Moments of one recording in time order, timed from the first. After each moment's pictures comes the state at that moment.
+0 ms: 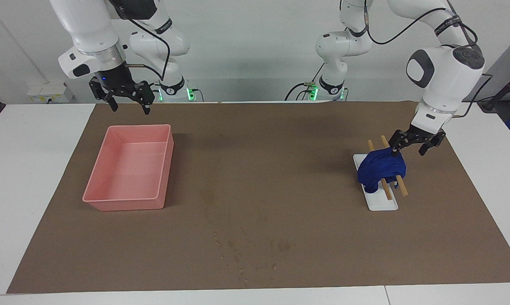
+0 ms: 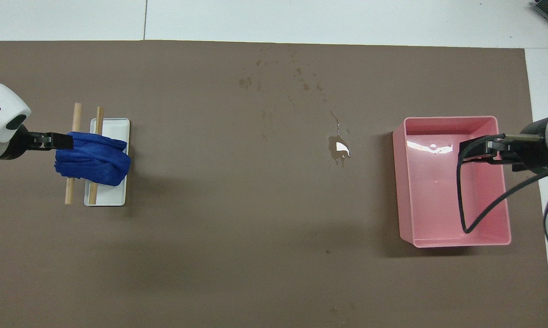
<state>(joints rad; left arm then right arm) 0.07 0.01 -0.01 -1.99 0.01 2.14 0.09 0.01 -0.09 0.07 -1.67 -0.01 1.59 0.23</state>
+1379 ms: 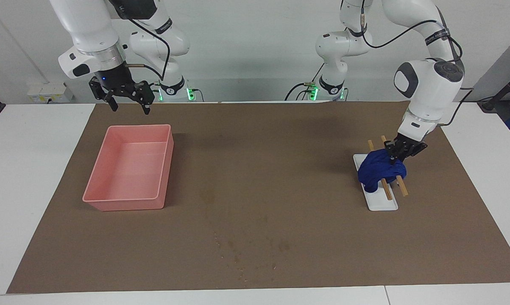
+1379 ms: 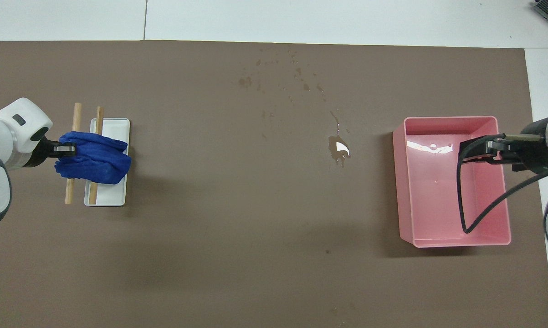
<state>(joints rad) 0.06 0.01 -0.03 -2.09 0.01 2.25 0.08 0.01 -0.09 0.07 -1.67 -0.01 1.59 0.23</state>
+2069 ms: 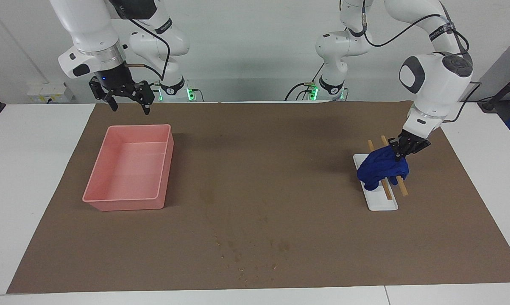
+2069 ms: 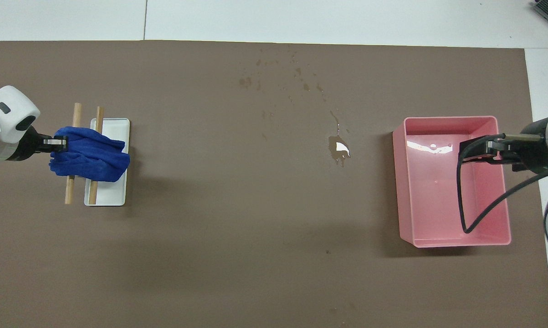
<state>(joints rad) 0.06 0.01 -0.03 -1.96 -0.06 2.08 0.07 0.01 -0.09 0.07 -1.67 -0.01 1.59 0.23</state>
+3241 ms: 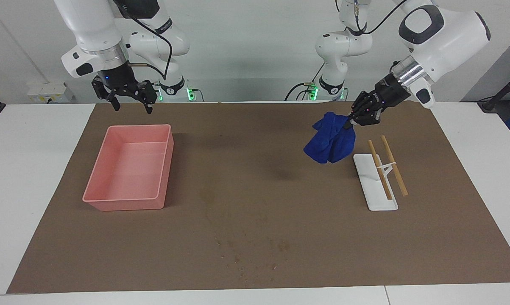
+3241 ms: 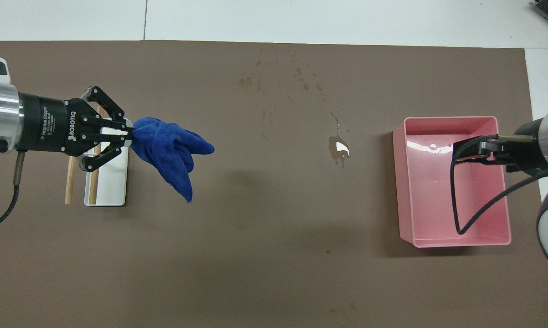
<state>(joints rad) 0.06 -0.05 -0.17 -1.77 -0.74 1.80 -1.33 0.02 -0.09 0.08 -1.67 0.01 1.59 0.27</state>
